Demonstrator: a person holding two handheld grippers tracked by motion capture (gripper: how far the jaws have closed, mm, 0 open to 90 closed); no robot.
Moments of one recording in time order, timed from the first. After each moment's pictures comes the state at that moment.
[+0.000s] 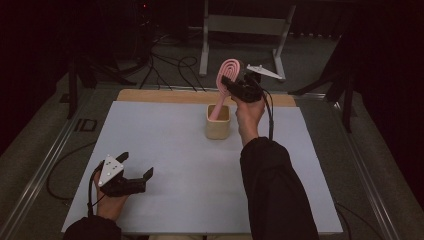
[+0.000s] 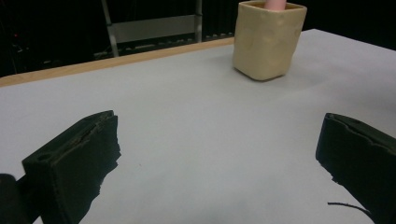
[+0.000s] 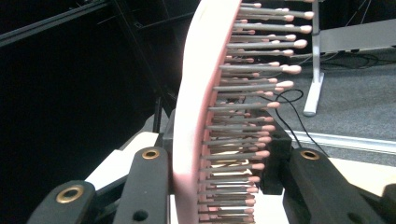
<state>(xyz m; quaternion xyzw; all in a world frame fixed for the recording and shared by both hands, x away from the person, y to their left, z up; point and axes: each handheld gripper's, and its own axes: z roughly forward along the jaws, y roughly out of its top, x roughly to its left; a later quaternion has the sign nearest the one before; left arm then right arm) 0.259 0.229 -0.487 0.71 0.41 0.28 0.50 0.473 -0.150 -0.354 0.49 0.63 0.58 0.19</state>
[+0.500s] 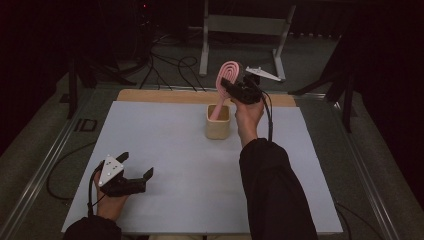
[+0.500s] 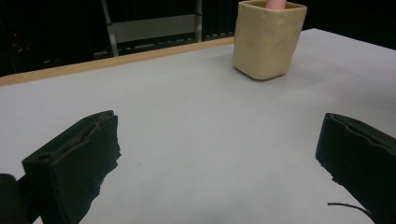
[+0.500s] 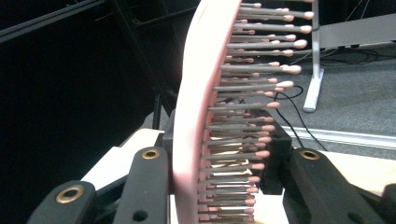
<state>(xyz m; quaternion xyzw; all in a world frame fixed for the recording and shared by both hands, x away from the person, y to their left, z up) 0.259 0.228 -0.487 0.71 0.41 0.28 0.50 0.473 -0.149 -0.362 0.49 0.63 0.57 0.19</state>
